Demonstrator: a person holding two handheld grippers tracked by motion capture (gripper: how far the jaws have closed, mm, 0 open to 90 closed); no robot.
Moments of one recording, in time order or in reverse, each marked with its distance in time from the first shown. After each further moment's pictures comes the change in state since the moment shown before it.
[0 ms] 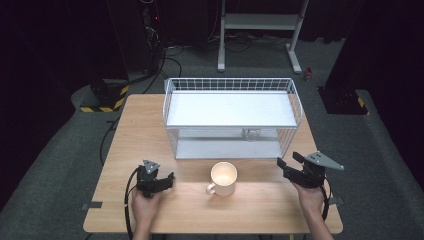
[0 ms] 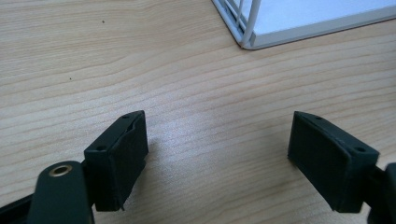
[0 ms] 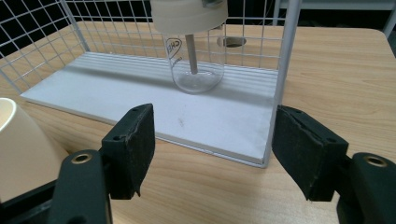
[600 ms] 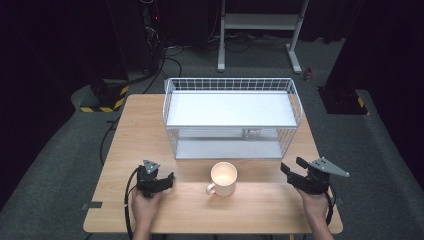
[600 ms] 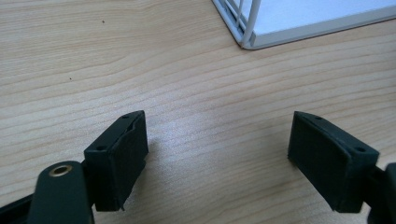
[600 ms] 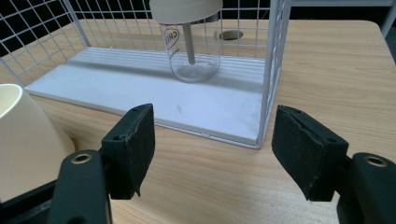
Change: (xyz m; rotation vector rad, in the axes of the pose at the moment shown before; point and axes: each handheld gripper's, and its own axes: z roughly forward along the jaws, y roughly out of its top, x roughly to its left) left arm 0.000 0.000 0.000 -0.001 -0.001 0.000; right arm -0.004 -0.013 -0.013 0.000 0.002 0.010
